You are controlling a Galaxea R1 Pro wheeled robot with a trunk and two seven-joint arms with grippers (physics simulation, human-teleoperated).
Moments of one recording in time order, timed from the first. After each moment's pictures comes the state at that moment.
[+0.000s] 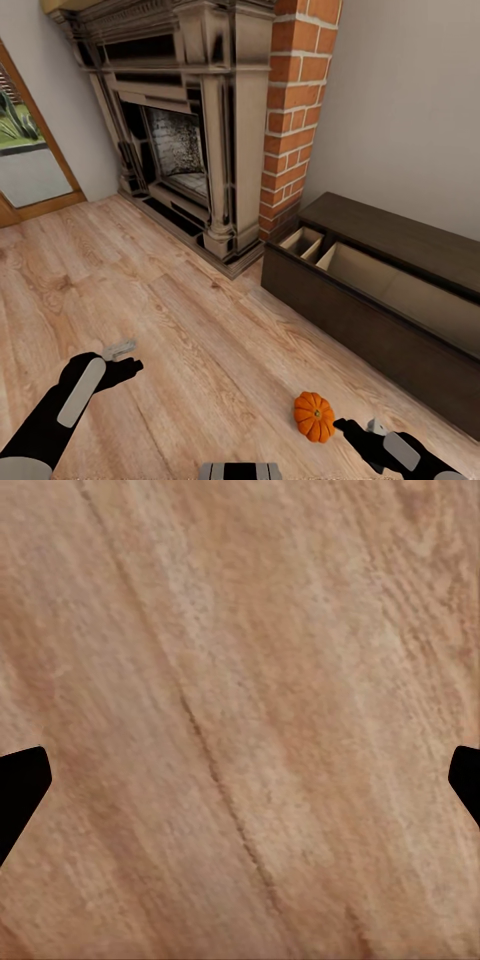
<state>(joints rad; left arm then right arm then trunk) -0.46 0.23 -0.02 -1.17 0.75 0.89 0.48 -0.54 -0.26 0.42 -0.26 -1.26 0.36 0.05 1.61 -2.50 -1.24</state>
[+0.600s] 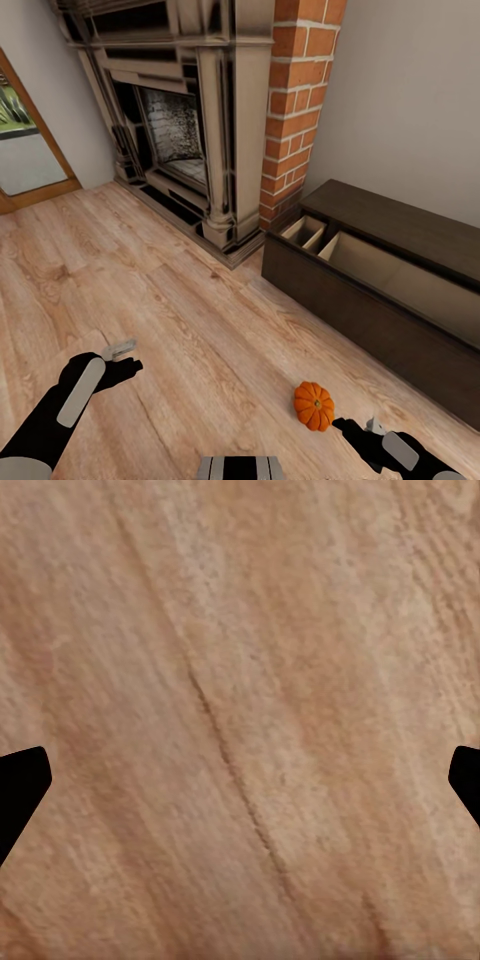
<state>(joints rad) -0.46 0.23 -0.02 -1.17 0.75 0.89 0.48 -0.54 -0.26 0.42 -0.26 -1.27 0.35 0.06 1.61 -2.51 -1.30</state>
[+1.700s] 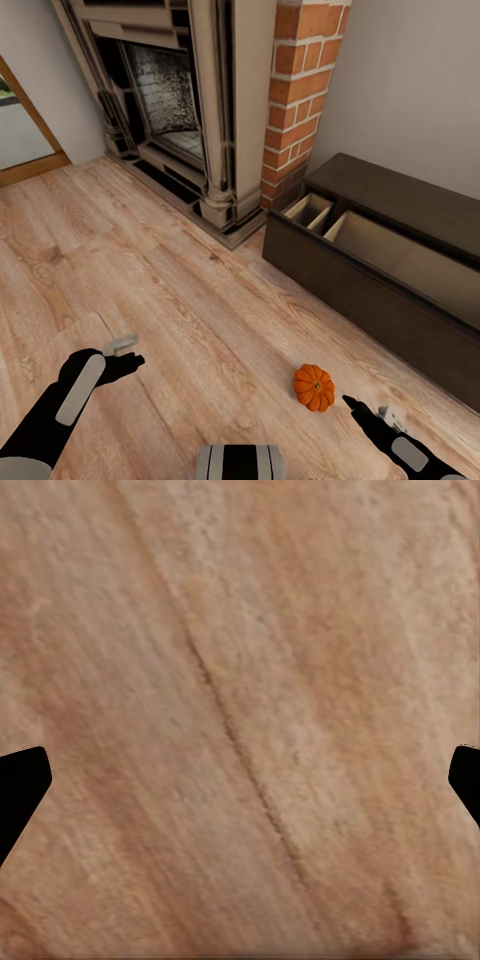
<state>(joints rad) -0.46 0.23 -0.02 -1.22 0.75 0.90 0.48 -0.54 -0.26 0.30 -0.20 -1.27 0.08 0.28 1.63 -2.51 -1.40</state>
